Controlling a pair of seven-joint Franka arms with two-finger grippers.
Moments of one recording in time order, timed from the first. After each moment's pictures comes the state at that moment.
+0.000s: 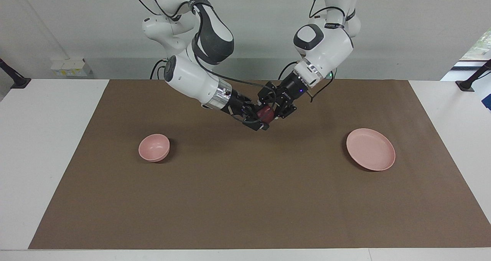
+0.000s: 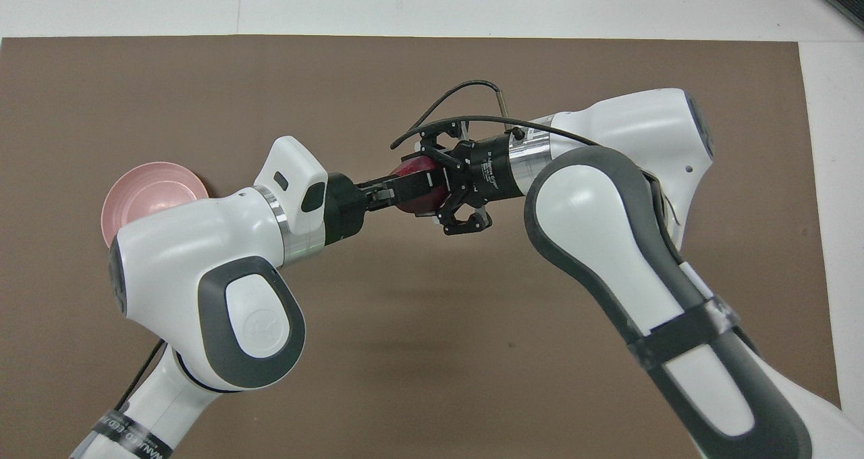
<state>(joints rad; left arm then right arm) -0.11 0.03 -0.50 -2.02 -1.12 2.66 0.21 0.42 0.28 -0.04 -1.69 1.00 2.07 1.12</state>
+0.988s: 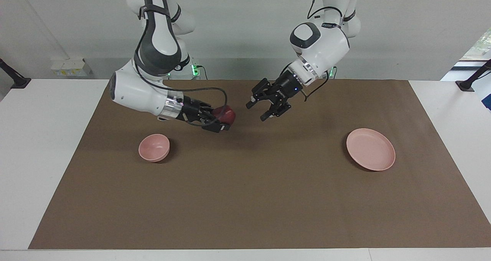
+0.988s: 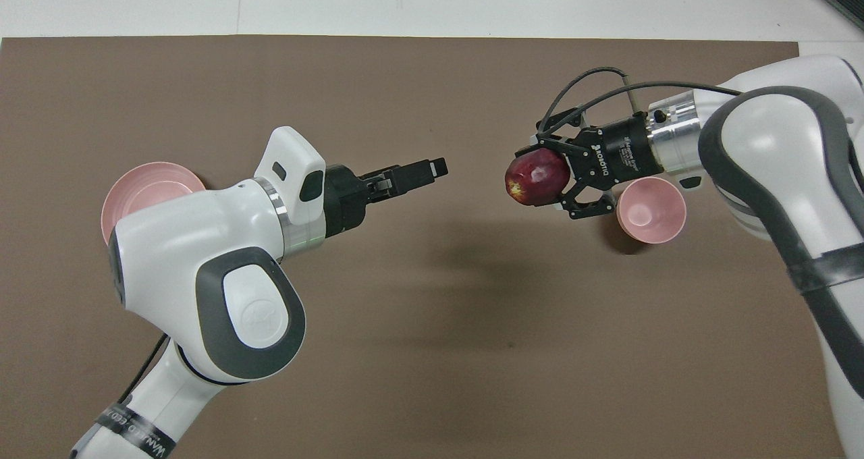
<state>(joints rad) -0.10 0.05 -0.50 -1.99 -1.14 2.66 0.19 0.14 0.27 -0.06 -1.69 0.91 1.77 0.78</state>
